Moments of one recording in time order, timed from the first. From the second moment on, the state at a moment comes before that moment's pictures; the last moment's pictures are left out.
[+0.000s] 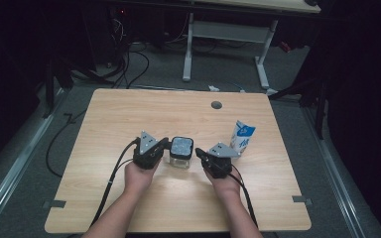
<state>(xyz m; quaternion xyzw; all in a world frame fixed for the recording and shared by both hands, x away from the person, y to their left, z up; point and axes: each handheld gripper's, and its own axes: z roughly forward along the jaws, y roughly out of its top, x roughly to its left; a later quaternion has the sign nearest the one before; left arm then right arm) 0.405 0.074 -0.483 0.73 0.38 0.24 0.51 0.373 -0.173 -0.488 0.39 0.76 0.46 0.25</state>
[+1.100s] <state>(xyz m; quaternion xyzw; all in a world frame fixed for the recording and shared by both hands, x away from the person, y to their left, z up) 0.405 0.075 -0.484 0.73 0.37 0.24 0.51 0.375 -0.166 -0.492 0.39 0.76 0.45 0.25</state>
